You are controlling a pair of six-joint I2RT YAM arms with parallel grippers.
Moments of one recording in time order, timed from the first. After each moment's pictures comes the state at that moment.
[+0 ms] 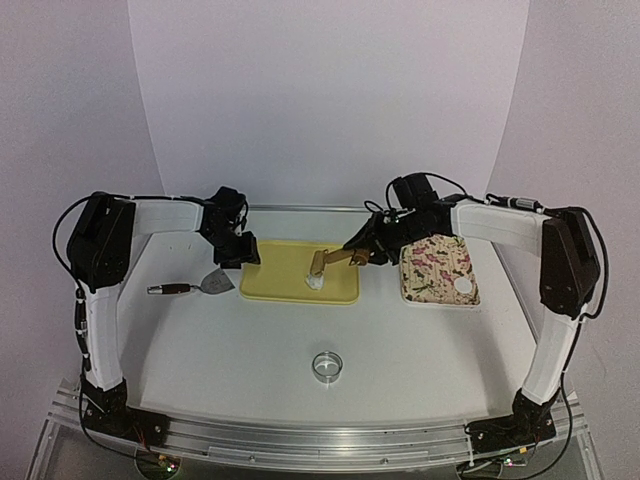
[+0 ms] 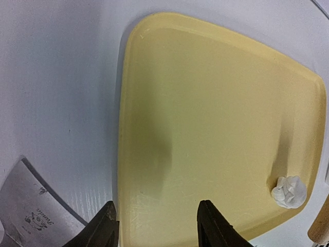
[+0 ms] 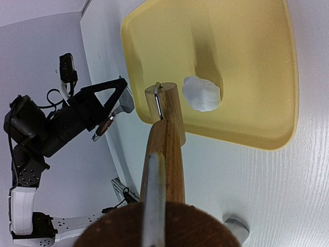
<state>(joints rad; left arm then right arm) -0.44 2.08 1.54 -0.54 0.13 -0.52 0.54 1.90 1.48 -0.42 -0.60 1.03</state>
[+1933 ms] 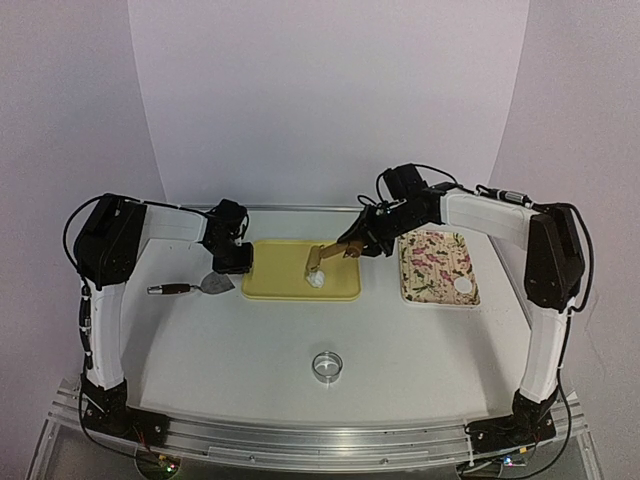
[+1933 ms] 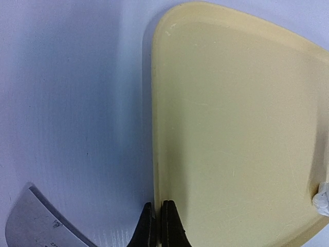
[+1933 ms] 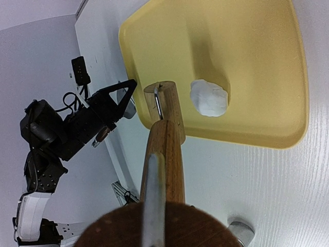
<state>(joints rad) -0.44 2.13 1.47 -0.42 0.05 -0.44 0.55 1.99 1.66 -0.54 -0.59 1.03</state>
